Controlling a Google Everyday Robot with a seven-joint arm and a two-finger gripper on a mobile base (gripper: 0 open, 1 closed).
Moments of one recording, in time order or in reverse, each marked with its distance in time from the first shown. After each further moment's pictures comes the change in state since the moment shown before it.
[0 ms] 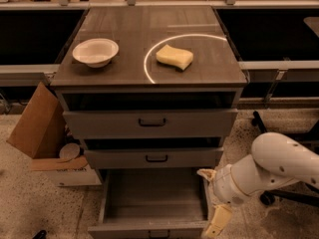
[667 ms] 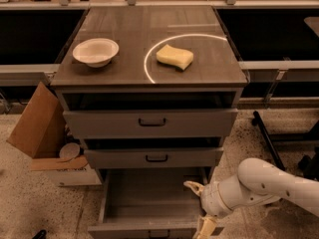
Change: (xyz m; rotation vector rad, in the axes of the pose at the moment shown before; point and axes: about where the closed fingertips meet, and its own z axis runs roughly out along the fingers) arm 0.032 -0.019 0.095 -0.019 -0.145 -0.113
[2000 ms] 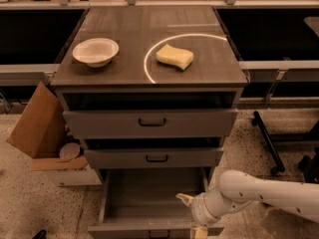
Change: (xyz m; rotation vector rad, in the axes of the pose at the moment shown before) arm 0.055 -0.004 0.074 -0.058 0.094 -0.087
